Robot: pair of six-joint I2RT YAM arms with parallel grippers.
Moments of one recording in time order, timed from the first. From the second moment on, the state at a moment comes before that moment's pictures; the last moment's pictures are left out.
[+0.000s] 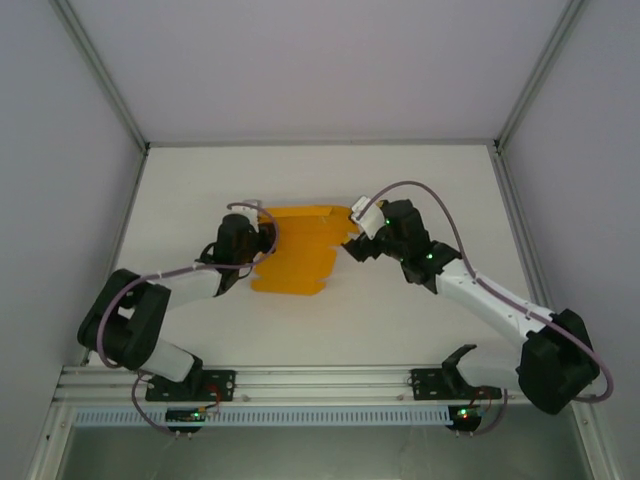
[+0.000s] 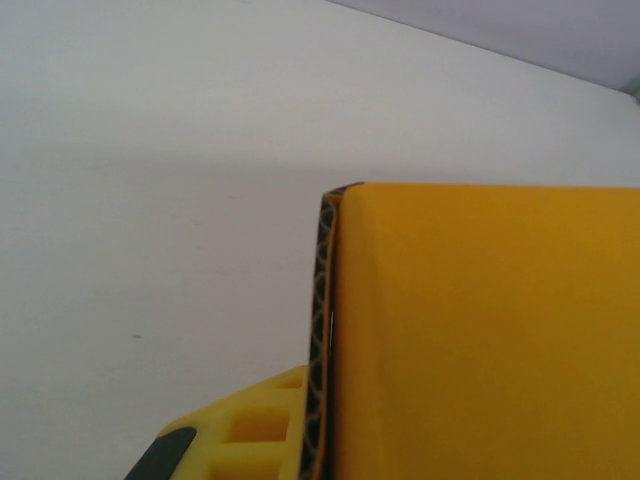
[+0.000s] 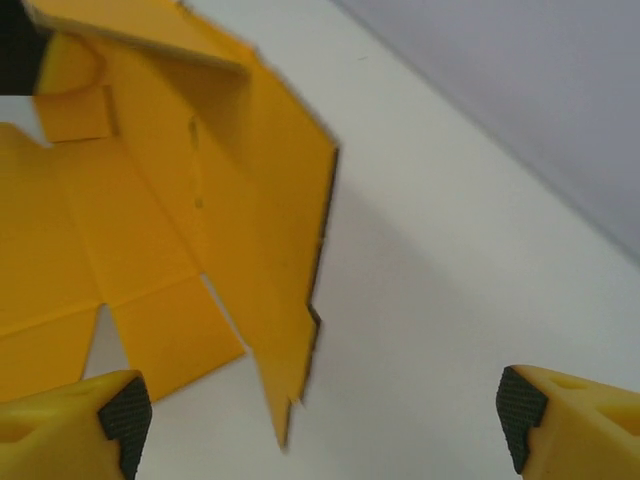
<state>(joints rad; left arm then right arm) -0.46 1.47 0.58 0.44 0.05 -0.48 0.59 1.23 0.83 -0.14 -0.02 -0.33</state>
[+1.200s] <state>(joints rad) -0.55 1.54 0.80 0.12 -0.16 -0.51 0.58 1.29 0.93 -0.19 -0.22 -0.15</state>
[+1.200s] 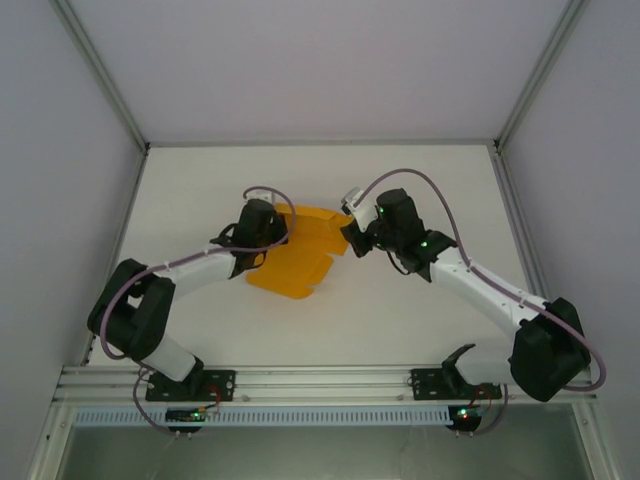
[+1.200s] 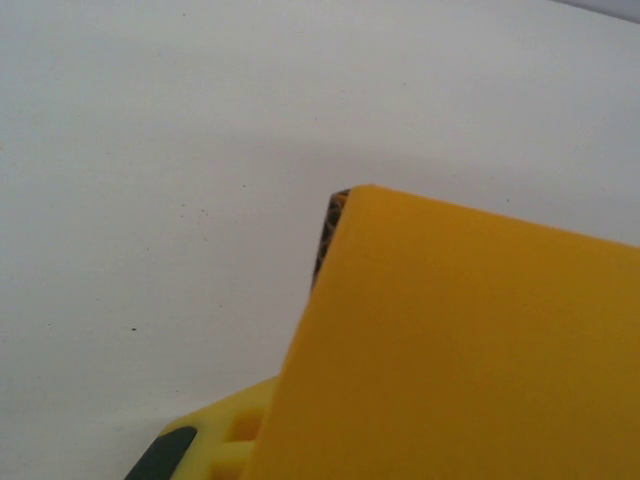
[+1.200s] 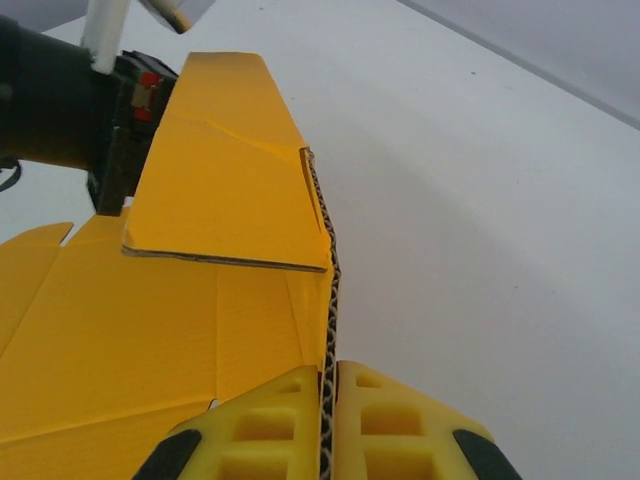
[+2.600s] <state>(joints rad) -0.53 1.40 0.67 0.10 -0.18 -0.51 0.63 1.57 1.06 -0.12 -0.08 -0.03</state>
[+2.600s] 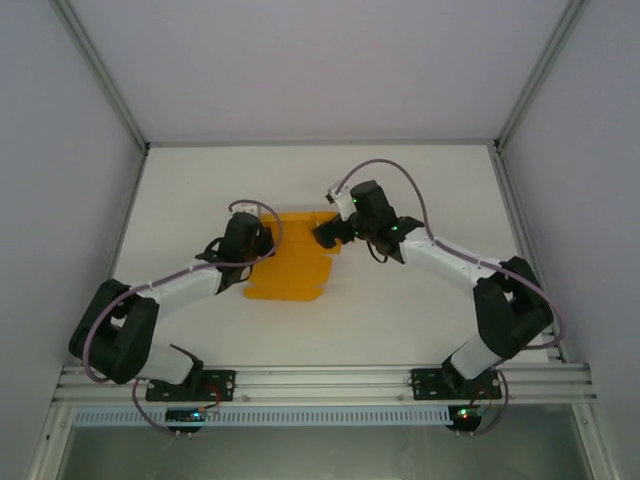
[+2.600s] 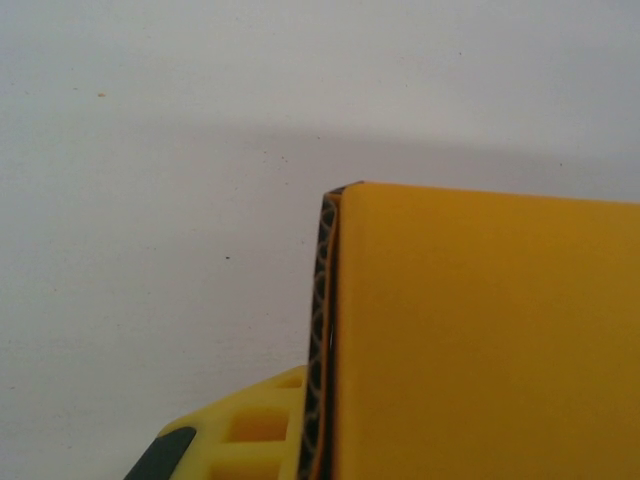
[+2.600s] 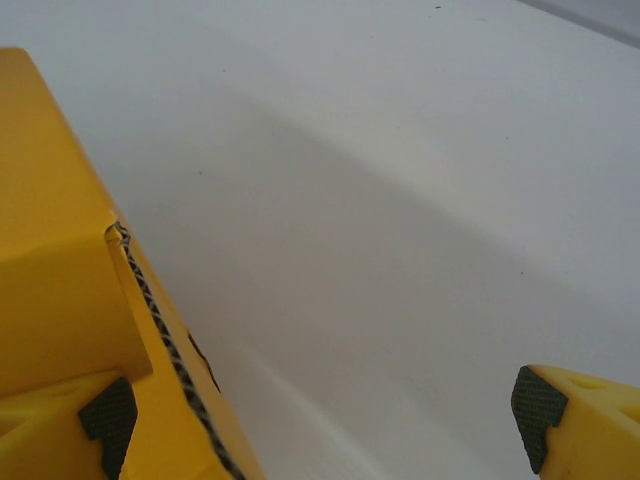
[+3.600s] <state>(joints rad) -0.56 1.41 0.72 0.03 -0.23 -0.47 0.64 1.35 0.81 -0.27 0.32 0.14</state>
